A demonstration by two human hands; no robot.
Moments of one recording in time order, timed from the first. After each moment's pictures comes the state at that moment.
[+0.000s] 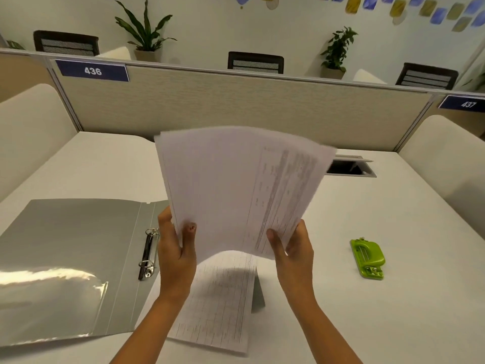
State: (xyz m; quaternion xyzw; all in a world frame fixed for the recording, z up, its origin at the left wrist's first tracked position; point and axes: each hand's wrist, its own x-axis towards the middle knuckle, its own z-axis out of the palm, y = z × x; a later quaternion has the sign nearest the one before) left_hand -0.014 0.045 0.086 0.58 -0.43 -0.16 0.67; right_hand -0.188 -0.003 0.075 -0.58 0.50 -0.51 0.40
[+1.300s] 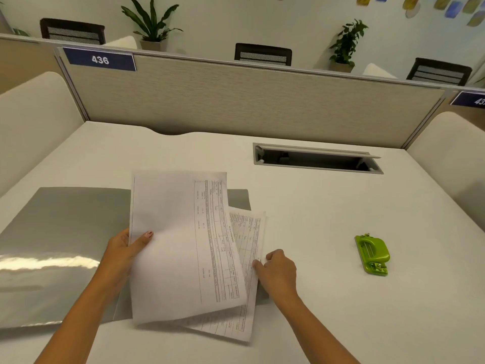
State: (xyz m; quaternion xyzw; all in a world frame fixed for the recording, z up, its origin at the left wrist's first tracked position) left_hand 0.105 0.075 0.034 0.66 -0.24 -0.41 0.58; right_hand -0.173 -0.003 0.011 -0.61 0.70 -0.16 0.34
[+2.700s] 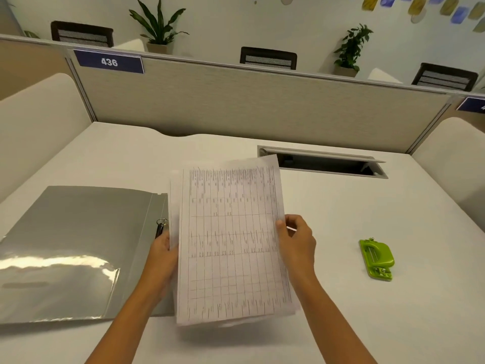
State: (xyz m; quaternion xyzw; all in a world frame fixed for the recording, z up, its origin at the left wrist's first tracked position) left_hand 0.039 0.068 0.045 0.61 -0.28 -0.45 0.59; right_hand -0.174 -0.022 0.076 -0.55 0.62 -0.40 0.39
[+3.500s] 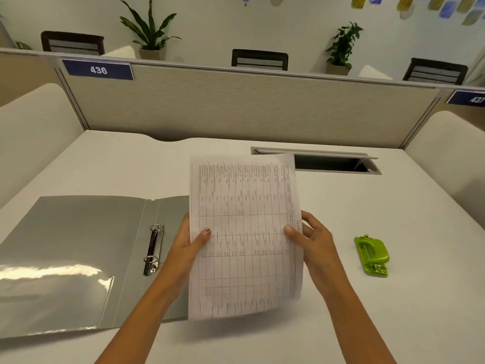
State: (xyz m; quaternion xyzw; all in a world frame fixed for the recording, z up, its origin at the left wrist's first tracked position) left_hand 0.009 0.043 0.059 0.53 -0.35 -0.50 0.59; right_hand -0.229 -0.025 0.093 -0.49 0.49 -0.41 0.59
